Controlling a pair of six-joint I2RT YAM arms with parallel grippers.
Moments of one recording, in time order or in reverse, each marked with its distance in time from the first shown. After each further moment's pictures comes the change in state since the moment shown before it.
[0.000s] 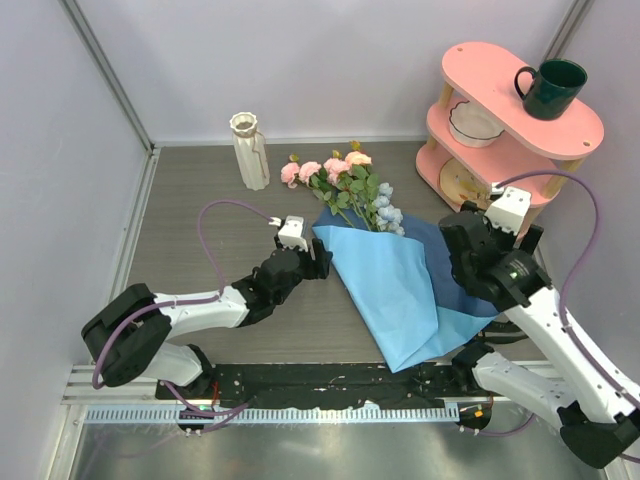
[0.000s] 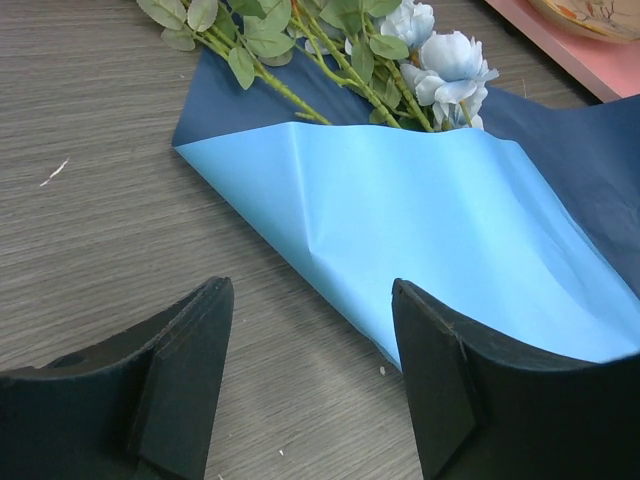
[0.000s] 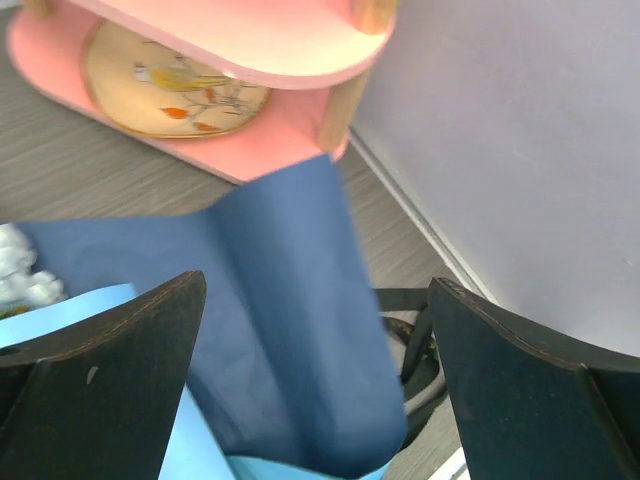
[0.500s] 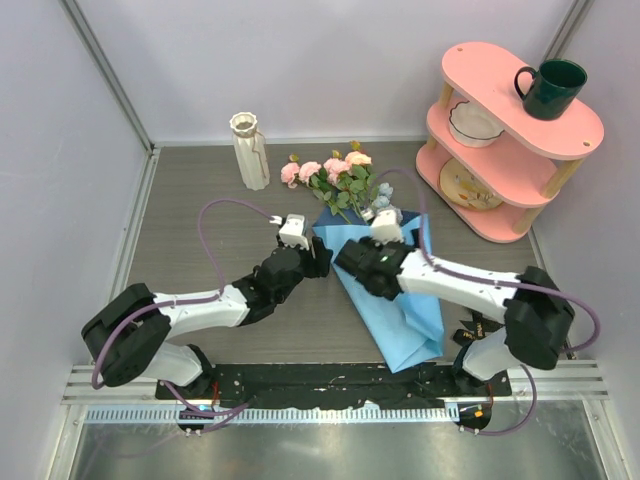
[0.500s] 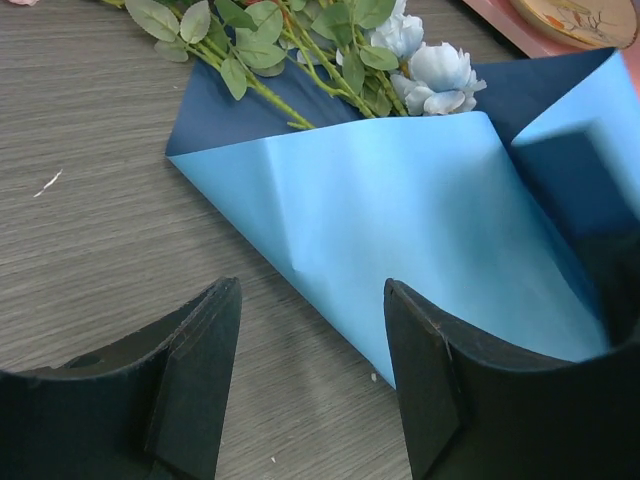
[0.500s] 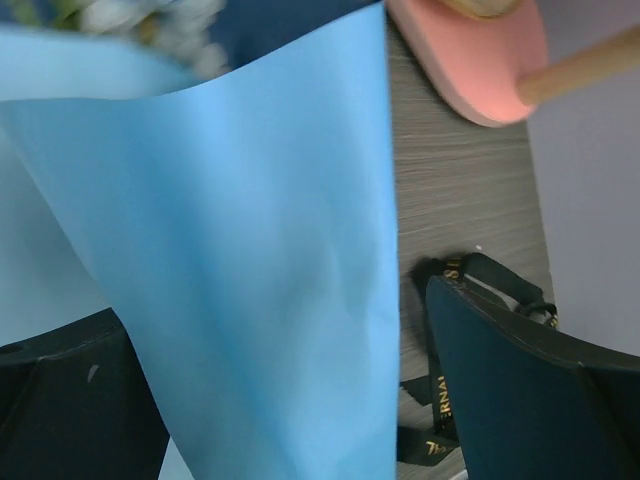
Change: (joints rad) left arm 0.001 0.001 0.017 -0.003 0.000 0.001; right arm 0.450 0.608 0.005 0.072 -0.113 0.122
